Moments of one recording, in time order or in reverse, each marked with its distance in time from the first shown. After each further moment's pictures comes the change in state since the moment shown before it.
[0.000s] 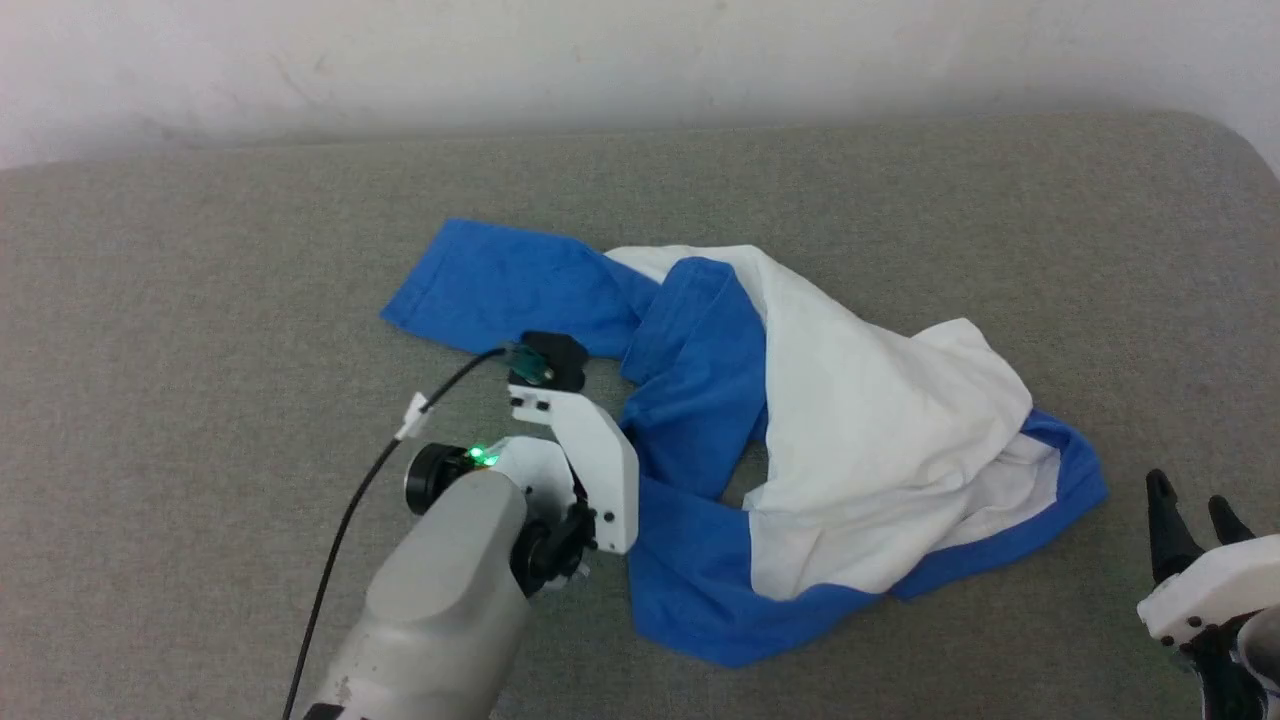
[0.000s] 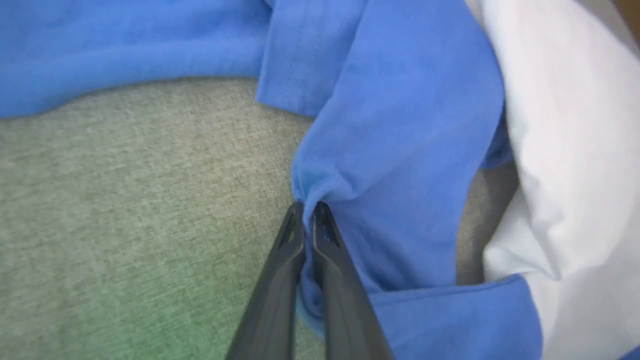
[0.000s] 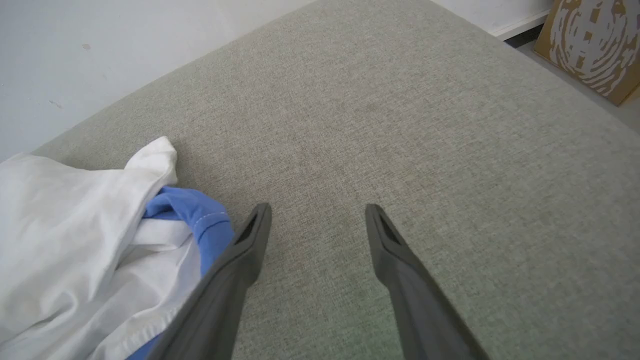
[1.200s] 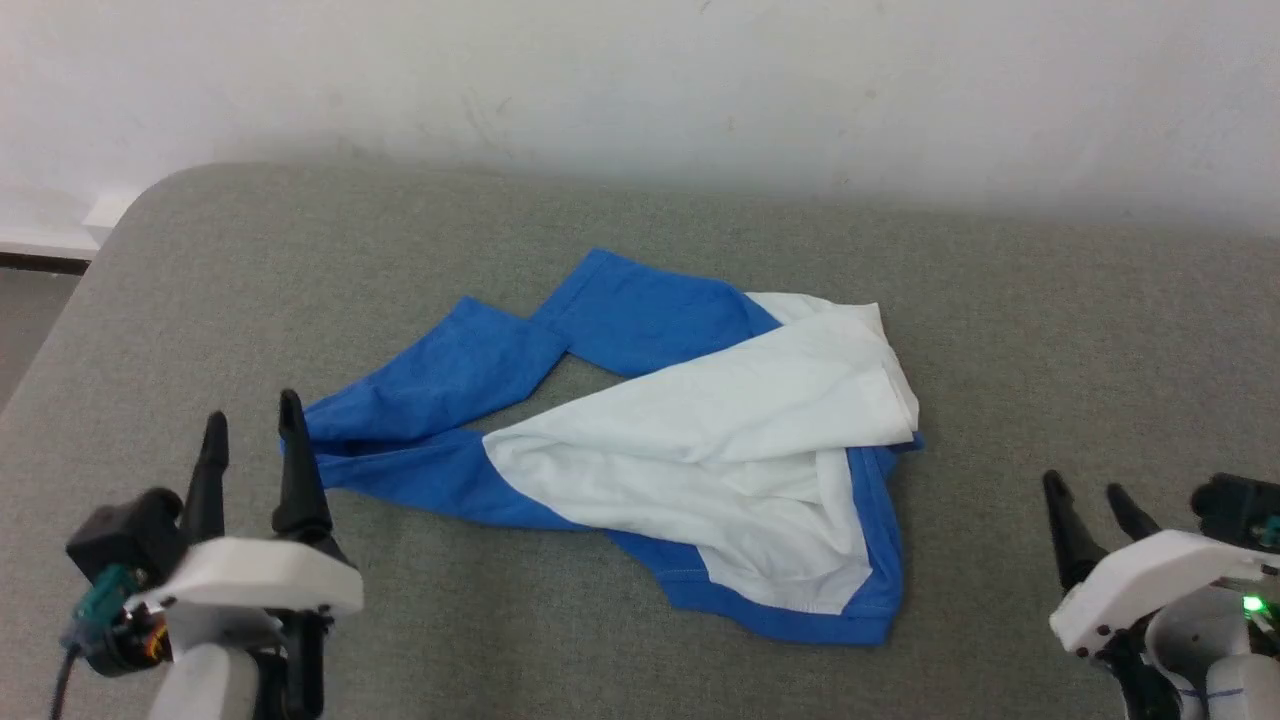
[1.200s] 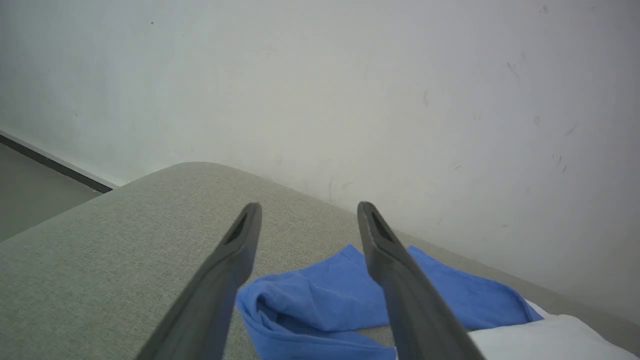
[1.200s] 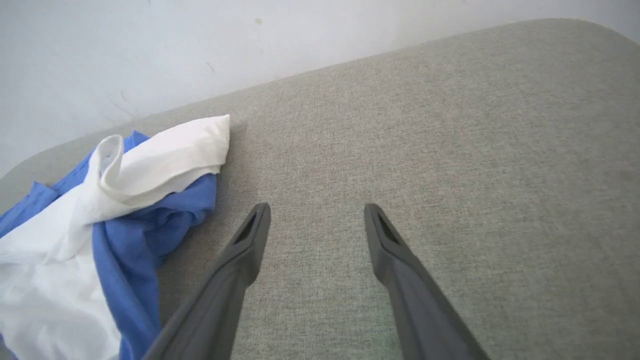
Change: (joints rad) left arm 0.478 0.207 0.454 -0.564 -0.031 0.131 -0.632; right arm 0.029 -0.001 0.177 -0.028 -0.008 0.000 -0.007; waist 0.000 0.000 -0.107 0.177
